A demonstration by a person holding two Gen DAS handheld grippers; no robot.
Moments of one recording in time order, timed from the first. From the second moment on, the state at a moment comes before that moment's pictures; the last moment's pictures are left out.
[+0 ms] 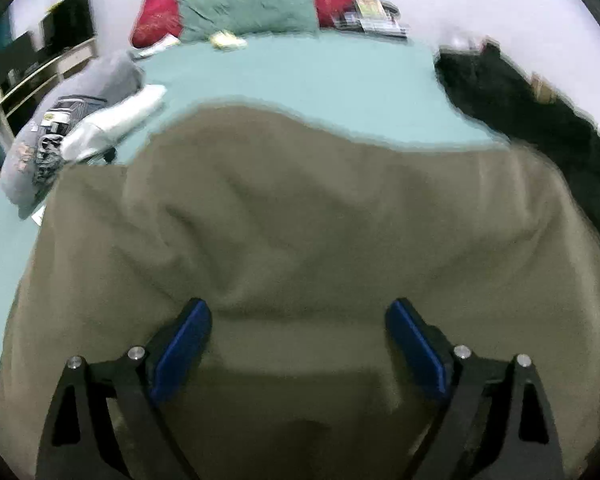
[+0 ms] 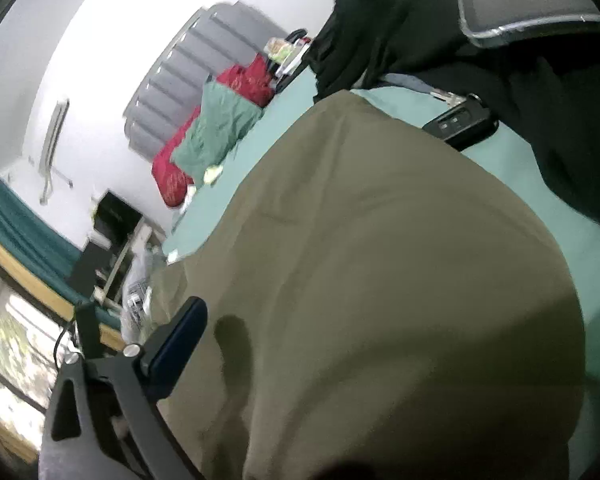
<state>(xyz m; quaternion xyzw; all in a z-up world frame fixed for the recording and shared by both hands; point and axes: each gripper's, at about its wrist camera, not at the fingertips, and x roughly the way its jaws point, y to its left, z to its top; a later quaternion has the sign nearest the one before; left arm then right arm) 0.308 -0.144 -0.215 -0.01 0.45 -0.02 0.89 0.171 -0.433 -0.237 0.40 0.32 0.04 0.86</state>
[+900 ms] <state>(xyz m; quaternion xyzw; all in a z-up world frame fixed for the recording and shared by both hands) 0.298 -0.055 -0.188 -0.01 0.46 -0.06 0.89 0.195 -0.301 -0.107 0.21 0.28 0.16 0.92</state>
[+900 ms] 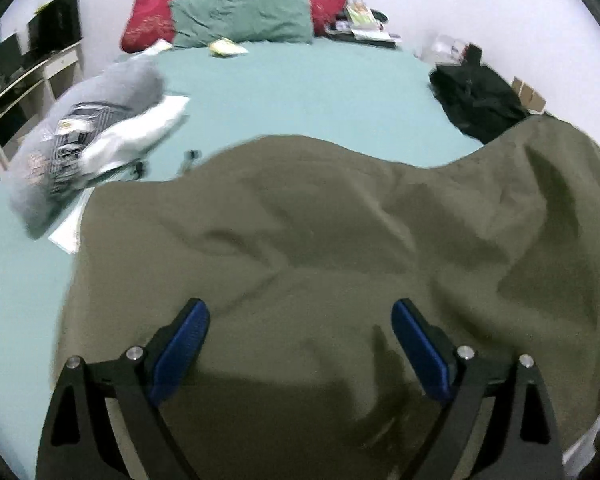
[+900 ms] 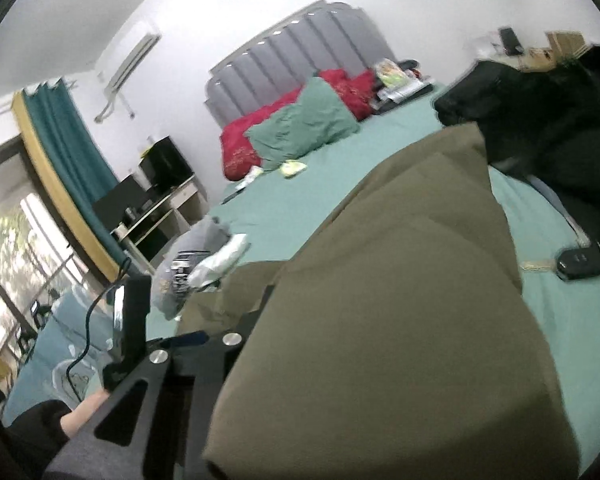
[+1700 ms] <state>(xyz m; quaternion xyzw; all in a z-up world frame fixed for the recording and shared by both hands) 0.189 0.244 -0.185 -0.23 0.37 0.06 0.90 0.207 0.060 -0.172 0.02 0.46 0.37 0.80</state>
